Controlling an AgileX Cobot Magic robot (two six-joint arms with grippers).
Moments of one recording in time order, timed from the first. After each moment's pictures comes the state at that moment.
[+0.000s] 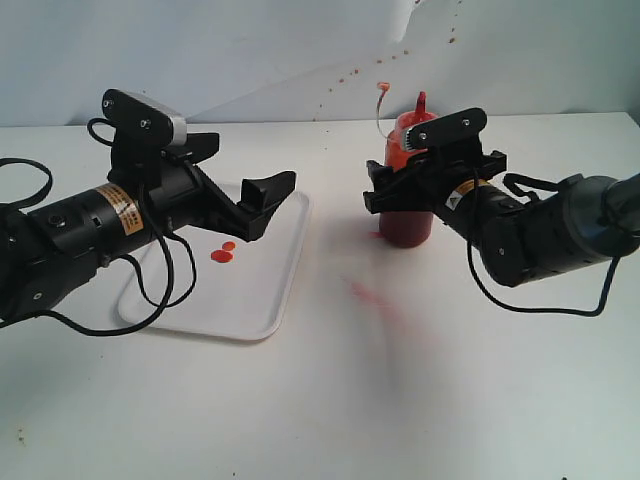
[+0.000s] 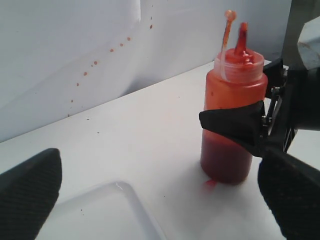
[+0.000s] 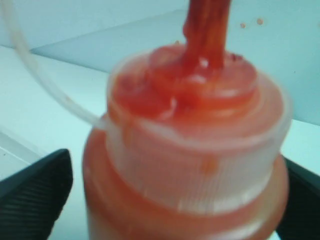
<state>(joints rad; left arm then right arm) -0.38 1.78 -0.73 0.41 -0.76 -0.26 0.36 2.10 -1.00 0.08 -0.75 -0.15</state>
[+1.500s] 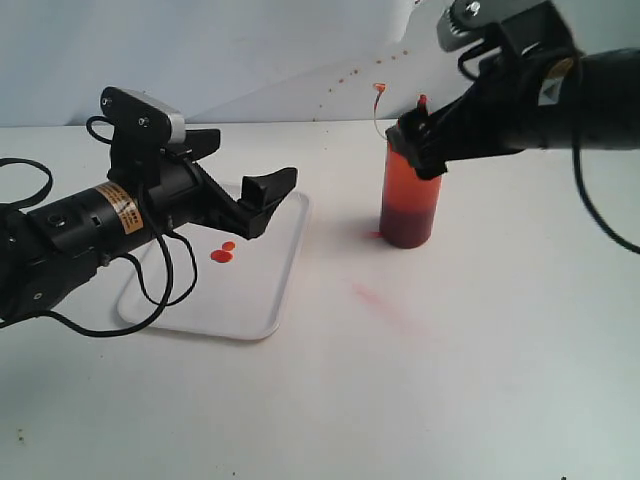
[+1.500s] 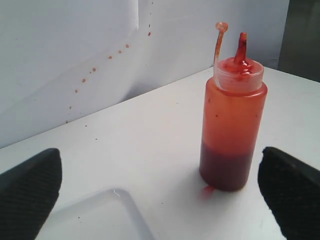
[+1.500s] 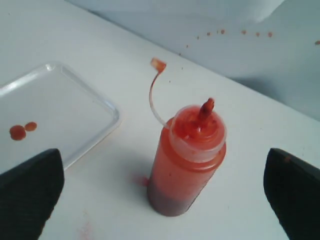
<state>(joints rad) -0.38 1.78 -0.73 0.41 -0.78 -0.26 0.41 1.45 -1.00 -0.06 0.19 -0.12</state>
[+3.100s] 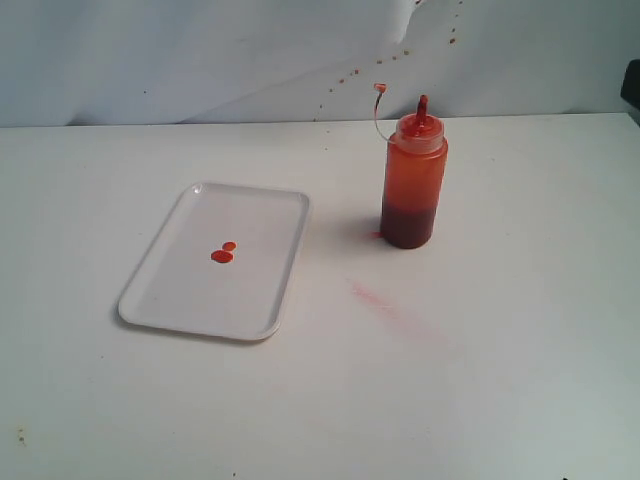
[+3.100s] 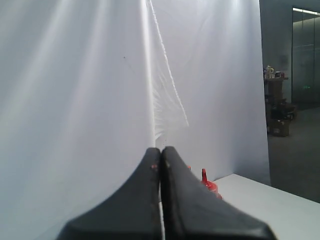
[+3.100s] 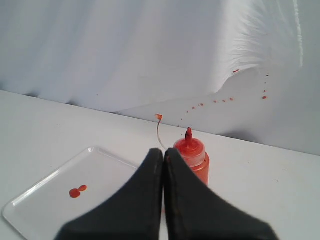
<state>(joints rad) -0.38 0.59 -0.27 0.43 -0.48 -0.41 0.41 0.72 -0.64 -0.03 0.19 0.05</state>
